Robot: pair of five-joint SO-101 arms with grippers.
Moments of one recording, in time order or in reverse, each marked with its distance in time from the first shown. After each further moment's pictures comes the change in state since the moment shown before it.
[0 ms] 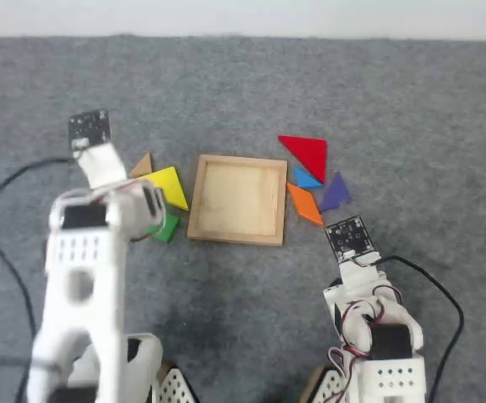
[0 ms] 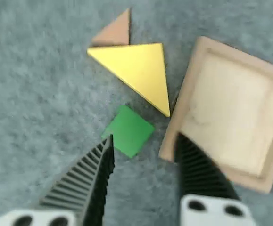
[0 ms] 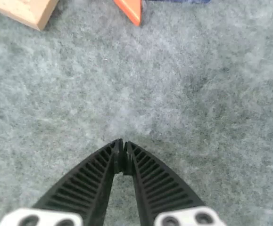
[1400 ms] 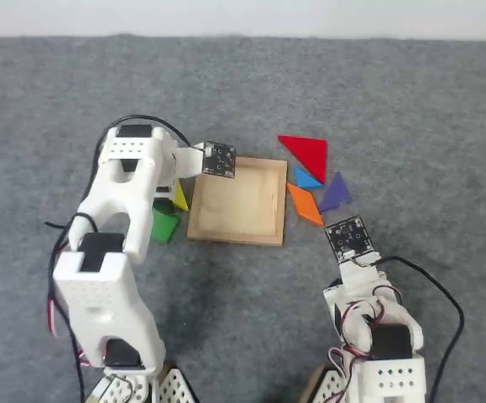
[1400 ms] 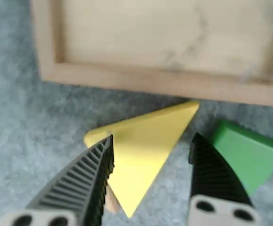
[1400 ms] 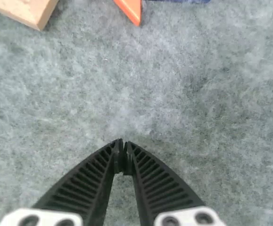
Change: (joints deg) left arm 4.4 52.6 -37.1 -2.5 -107.3; right arm 0.0 0.0 0.0 0.0 0.0
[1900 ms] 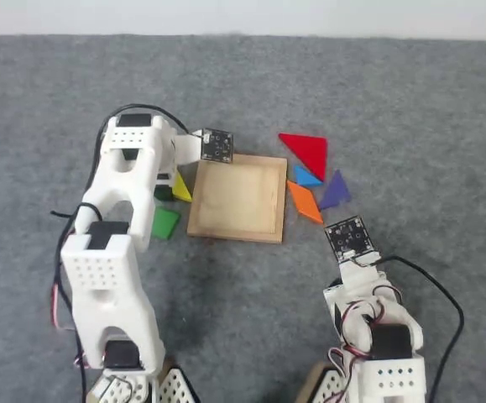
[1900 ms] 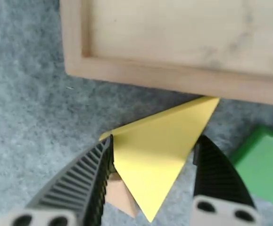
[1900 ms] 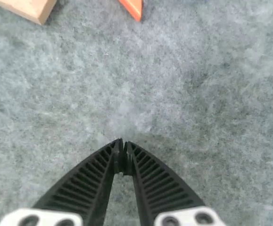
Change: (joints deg) left arm -0.8 11.3 -13.8 1.1 0.2; right arm 0.0 0.0 0.0 0.0 0.0
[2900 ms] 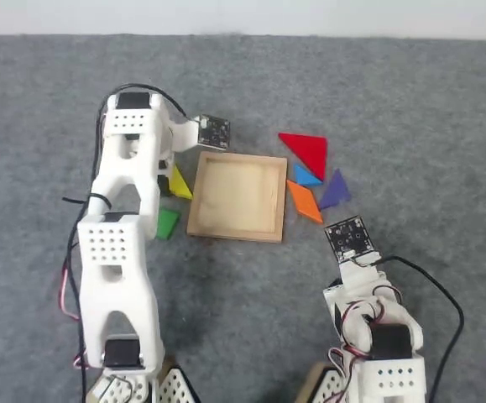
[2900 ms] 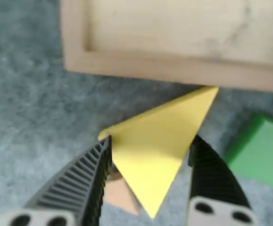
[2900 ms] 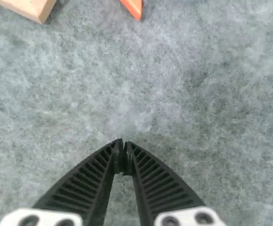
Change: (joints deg) left arm -0.6 16.2 -30.6 21.8 -1.0; right arm 0.0 0.0 0.0 0.0 0.0
